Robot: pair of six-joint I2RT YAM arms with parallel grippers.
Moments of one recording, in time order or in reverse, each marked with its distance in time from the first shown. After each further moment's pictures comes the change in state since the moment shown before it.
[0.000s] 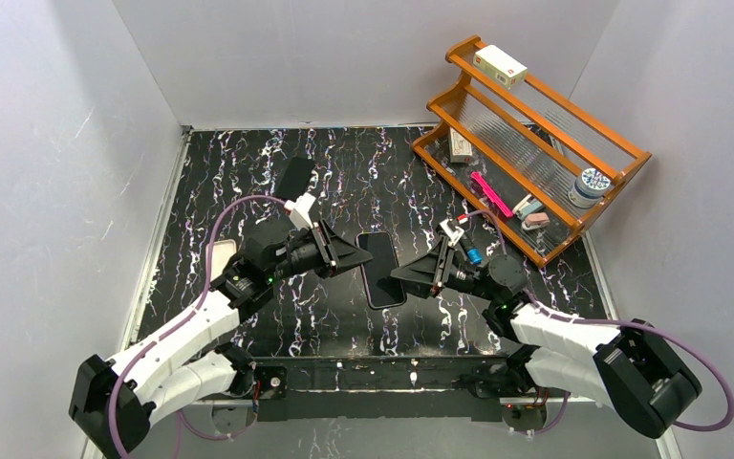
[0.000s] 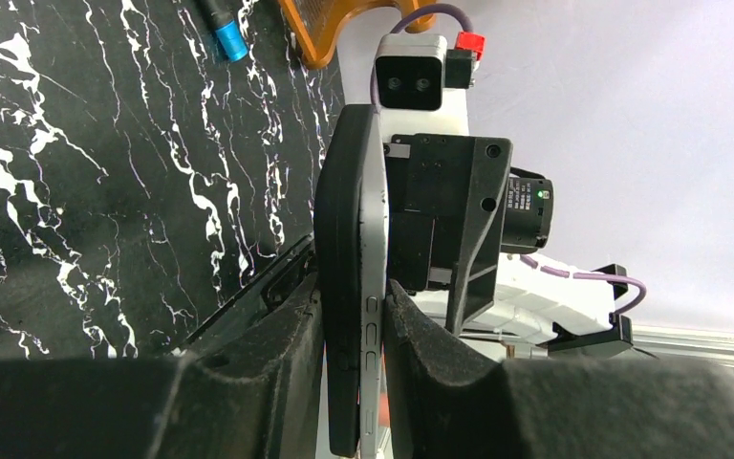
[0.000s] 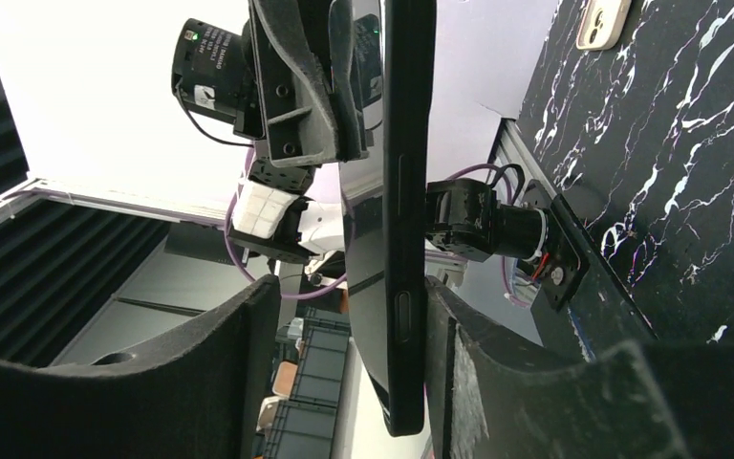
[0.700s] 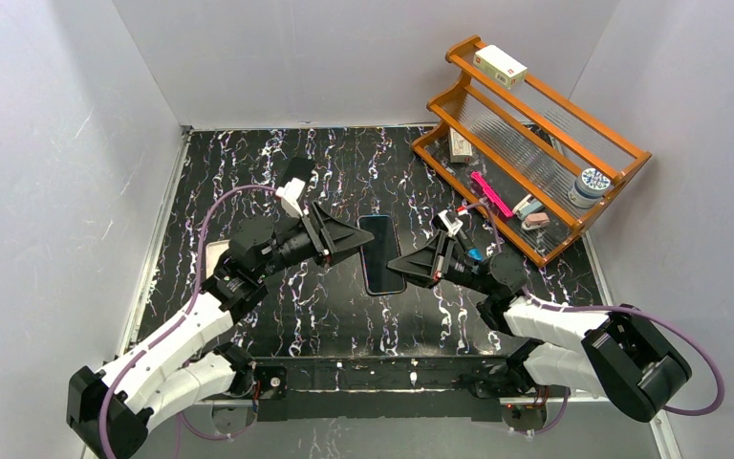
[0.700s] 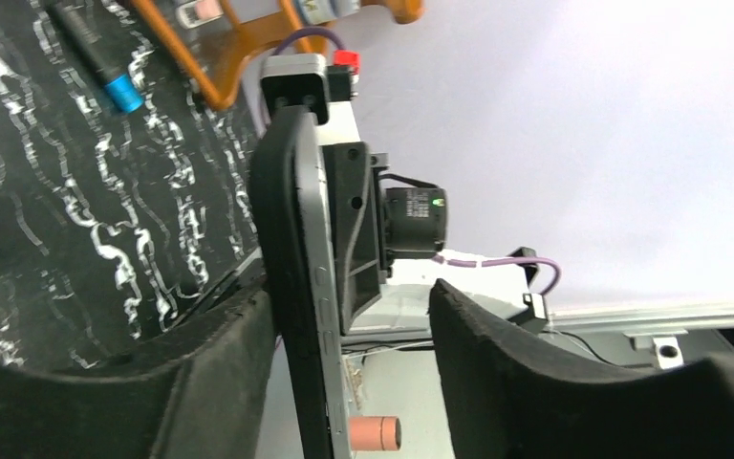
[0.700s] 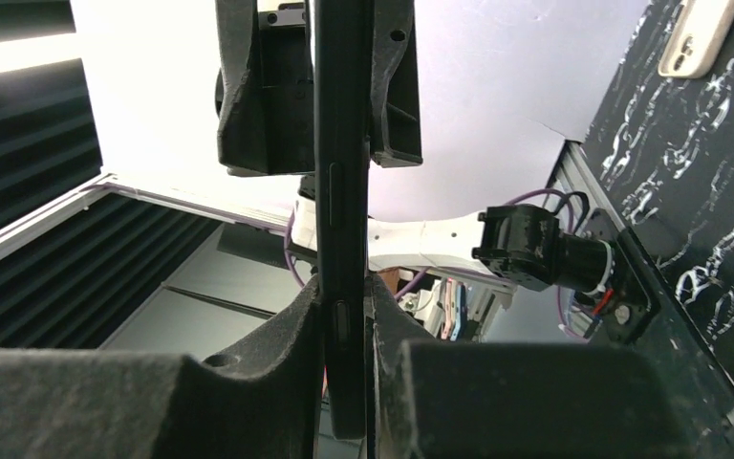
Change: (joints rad) left arm 0.005 -0.040 0.068 0.056 0.004 -0.064; right arm 0.009 0.095 0.050 0.169 0.016 0.095
